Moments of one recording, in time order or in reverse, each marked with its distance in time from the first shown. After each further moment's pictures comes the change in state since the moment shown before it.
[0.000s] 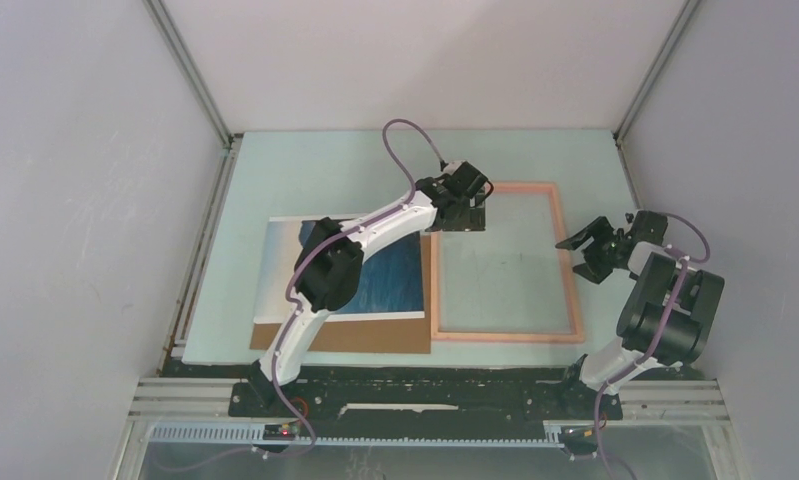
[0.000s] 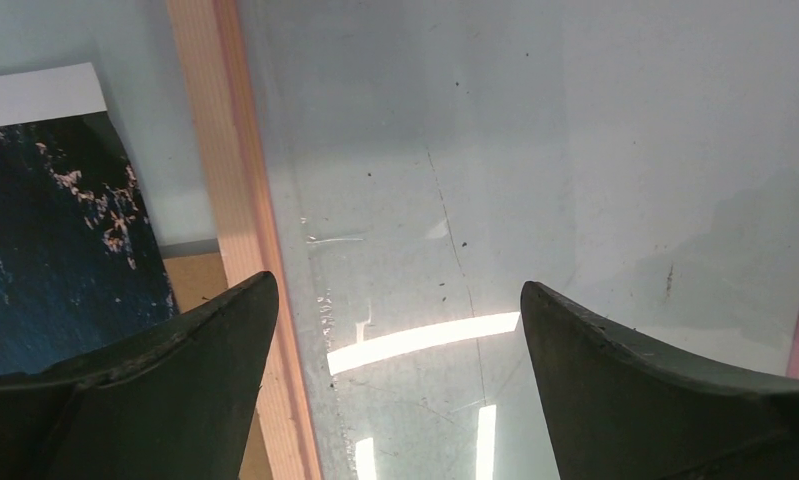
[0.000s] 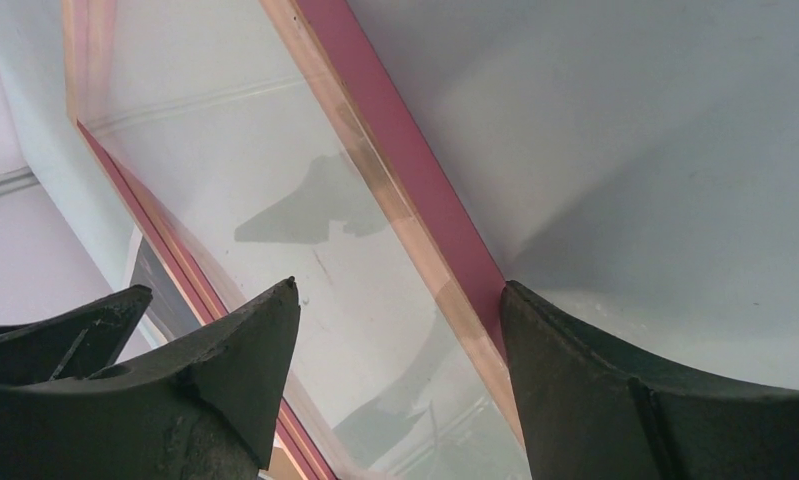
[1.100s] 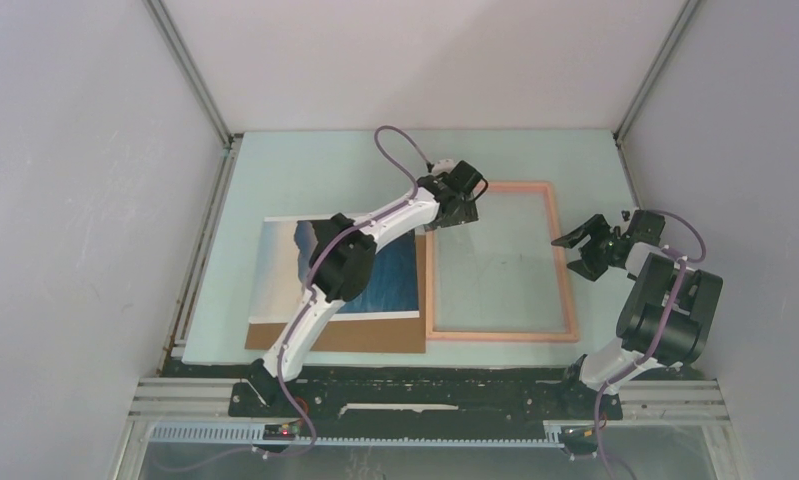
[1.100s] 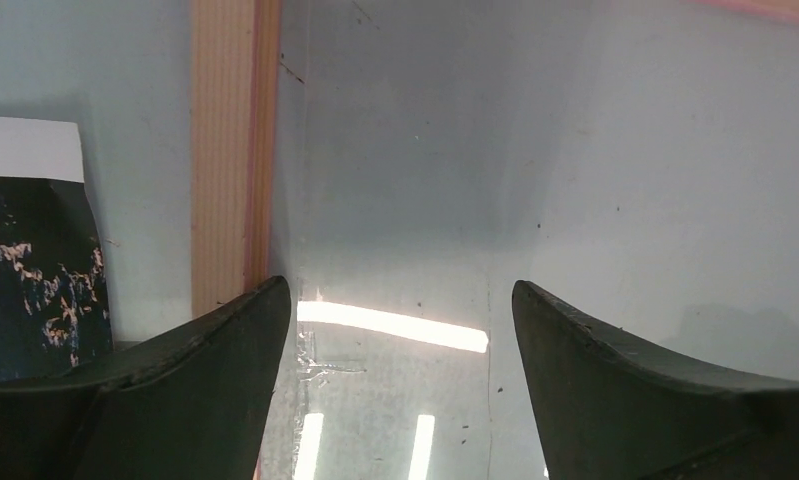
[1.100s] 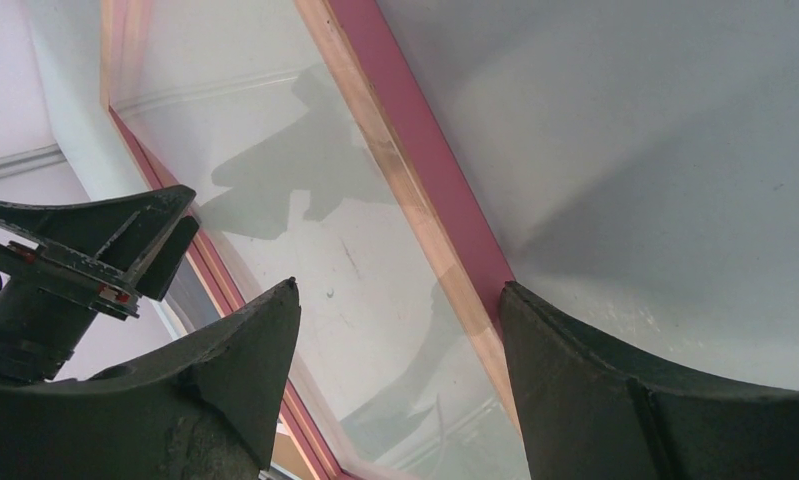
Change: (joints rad) left arm 0.055 0.177 0.152 -0.027 -0.072 -0.148; right arm 0.025 -0.006 -0.021 0.054 -0.054 0.021
